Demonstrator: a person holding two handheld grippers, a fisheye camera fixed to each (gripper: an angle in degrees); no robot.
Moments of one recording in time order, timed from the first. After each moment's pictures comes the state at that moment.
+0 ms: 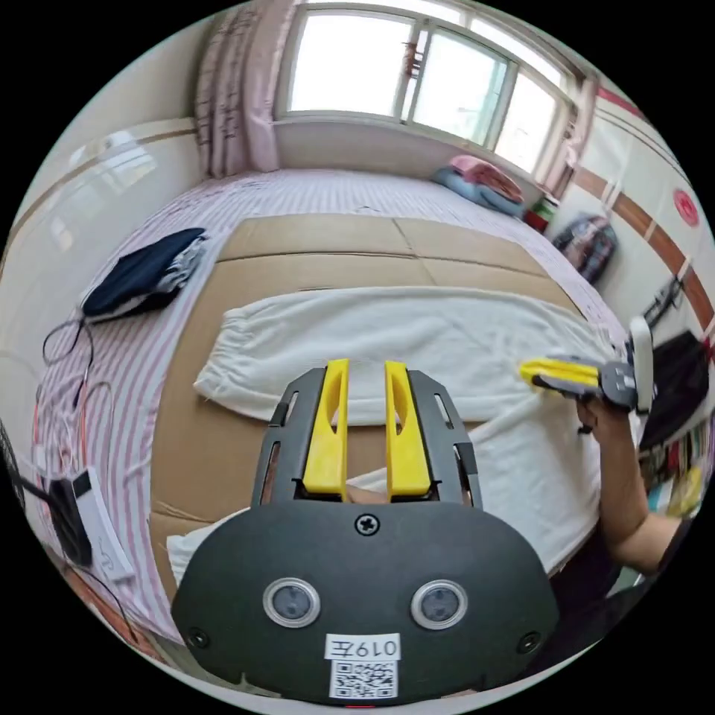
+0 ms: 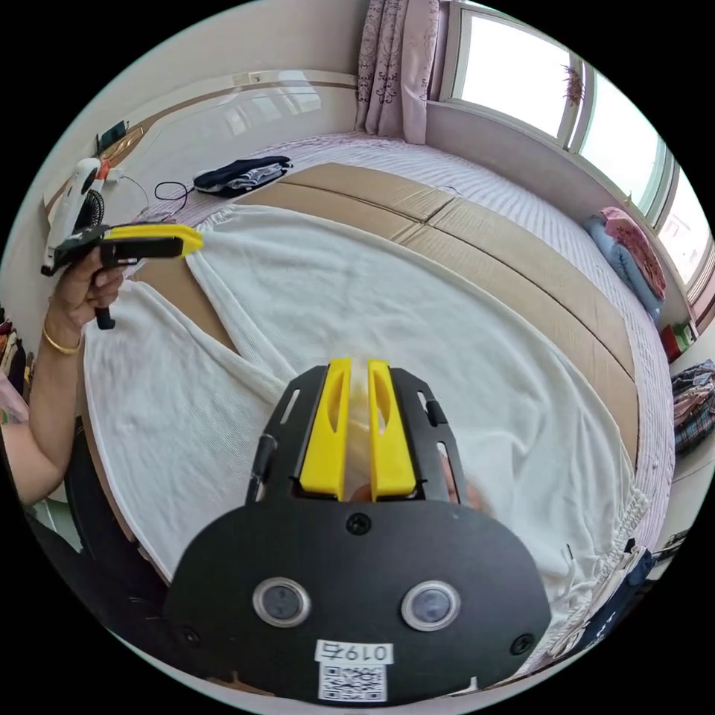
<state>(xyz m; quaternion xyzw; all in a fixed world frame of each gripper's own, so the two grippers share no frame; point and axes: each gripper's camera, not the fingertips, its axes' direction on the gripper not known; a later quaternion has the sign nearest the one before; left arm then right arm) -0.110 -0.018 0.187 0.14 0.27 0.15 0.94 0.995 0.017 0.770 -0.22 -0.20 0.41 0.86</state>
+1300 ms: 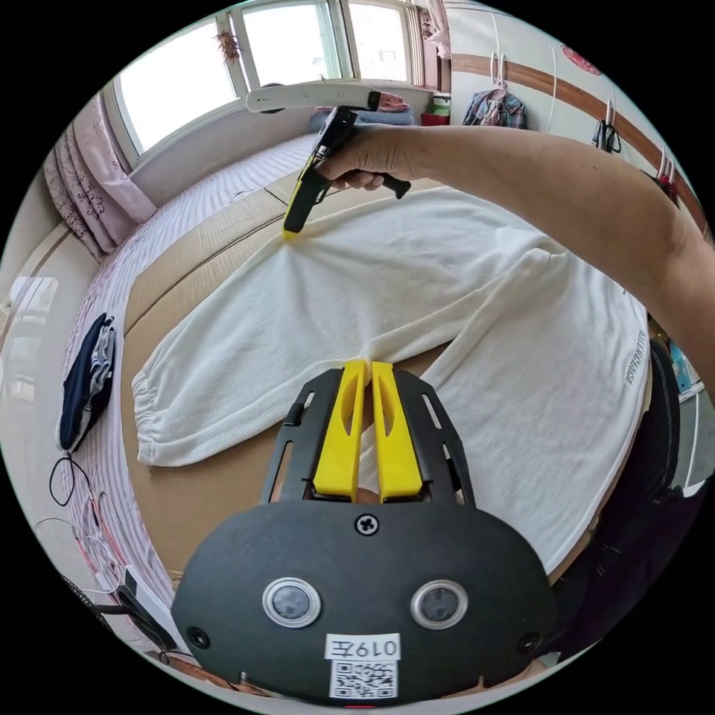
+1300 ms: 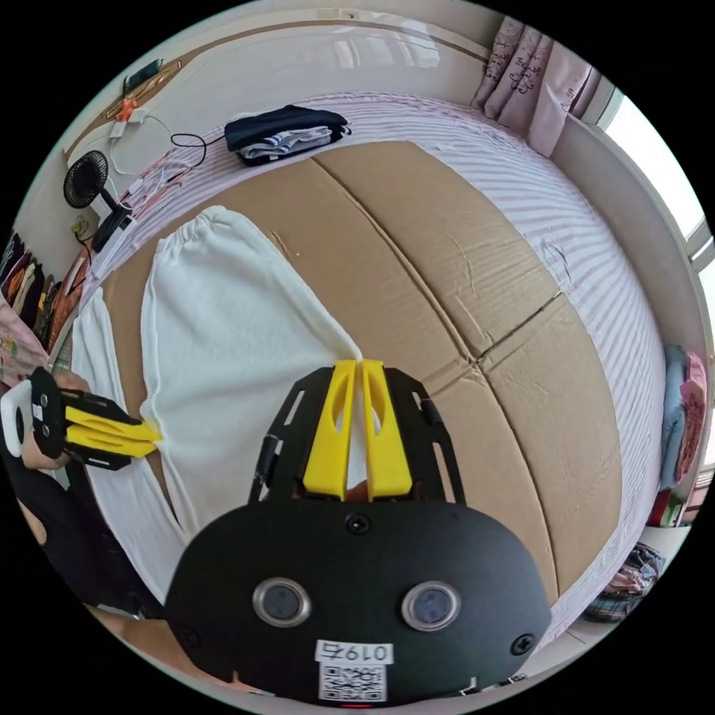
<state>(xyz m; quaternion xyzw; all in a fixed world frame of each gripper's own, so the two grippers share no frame) 0.009 0.039 0.148 0.13 0.24 0.30 0.91 1.142 -0.063 1.133 -0.25 -0.33 0.24 0.88</state>
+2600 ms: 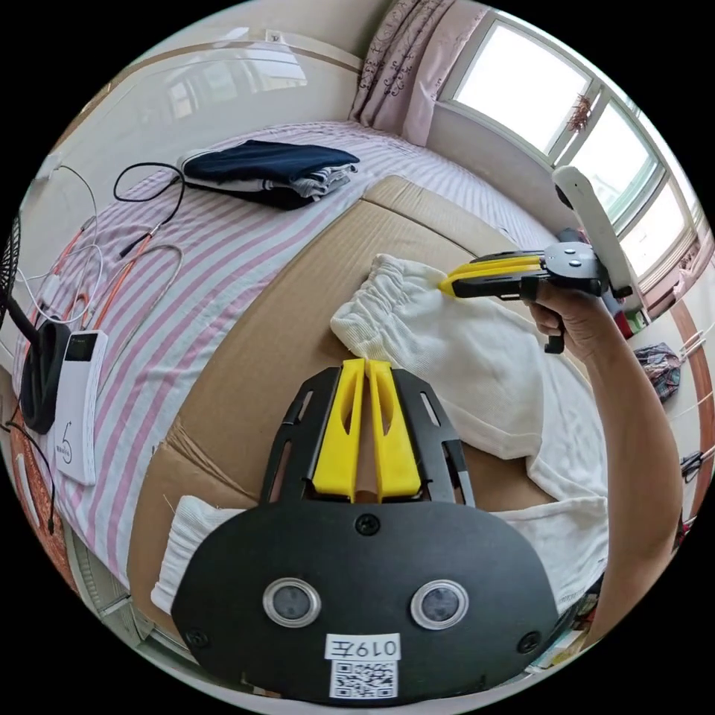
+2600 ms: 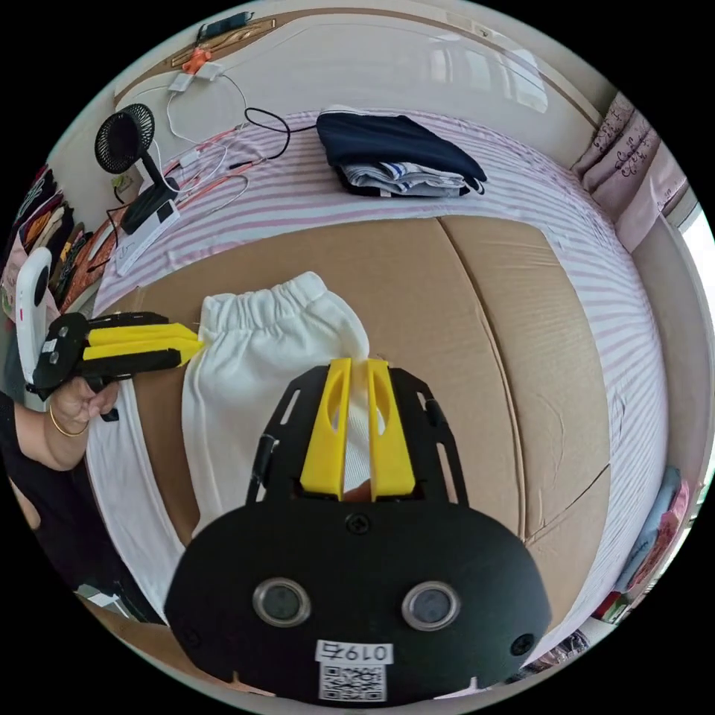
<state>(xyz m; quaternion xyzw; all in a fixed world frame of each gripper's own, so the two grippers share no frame) -0.259 0.062 0.328 0.05 0.24 -0.17 0.95 1.020 -0.098 1.252 -0.18 -0.38 0.12 0.90</state>
